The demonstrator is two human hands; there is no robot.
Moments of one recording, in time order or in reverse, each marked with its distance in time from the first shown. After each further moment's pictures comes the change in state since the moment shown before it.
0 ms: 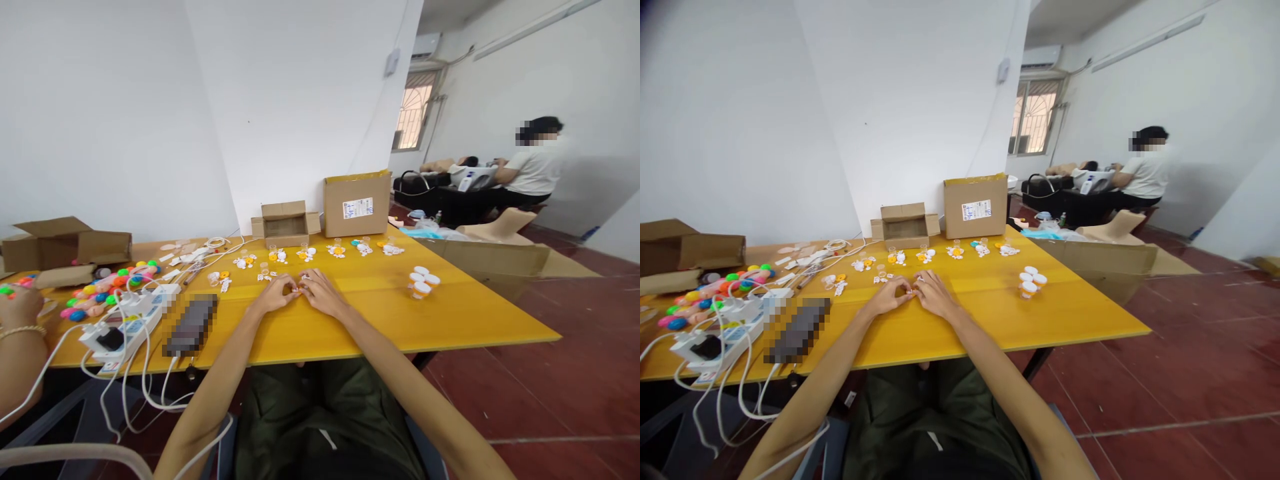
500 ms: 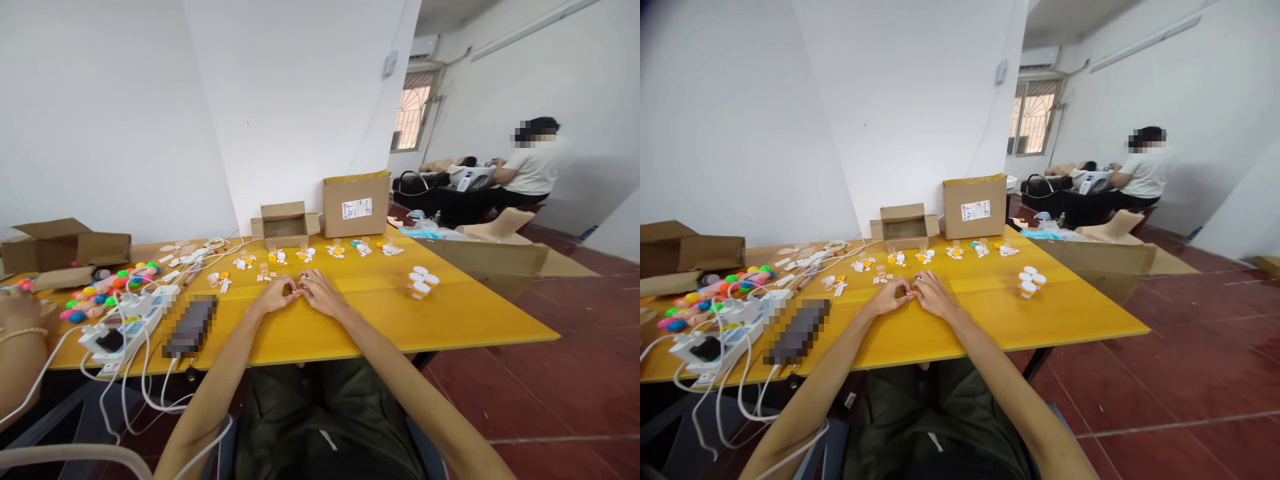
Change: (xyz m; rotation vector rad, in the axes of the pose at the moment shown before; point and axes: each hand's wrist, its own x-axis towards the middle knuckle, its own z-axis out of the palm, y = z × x) left_hand 0.000 0.000 -0.001 -0.023 -0.017 -0.041; right_hand 0.000 0.001 0.003 0.006 0.009 0.000
